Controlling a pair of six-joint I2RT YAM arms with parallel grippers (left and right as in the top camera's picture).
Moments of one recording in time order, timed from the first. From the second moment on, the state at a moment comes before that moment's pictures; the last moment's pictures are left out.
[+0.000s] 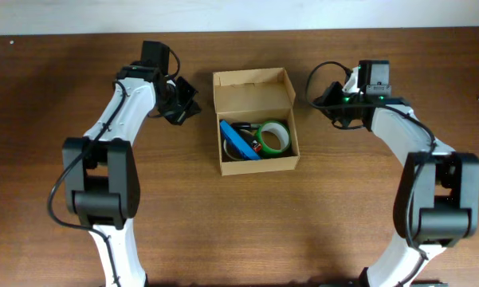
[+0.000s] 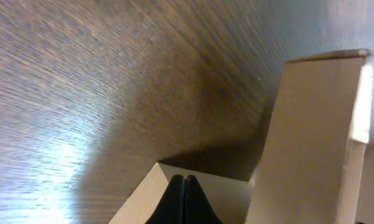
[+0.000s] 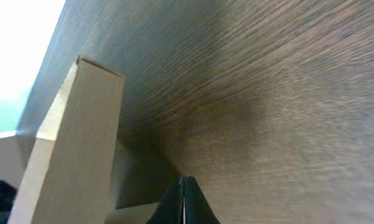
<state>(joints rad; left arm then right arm) -0.11 2.16 1.69 -0.79 0.47 -0.96 -0.03 1.96 1.28 -0.28 -0.51 0.70</state>
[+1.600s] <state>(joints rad) -0.13 2.28 1.69 -0.44 0.73 -0.93 0.06 2.08 1.28 0.11 -0.74 0.59</state>
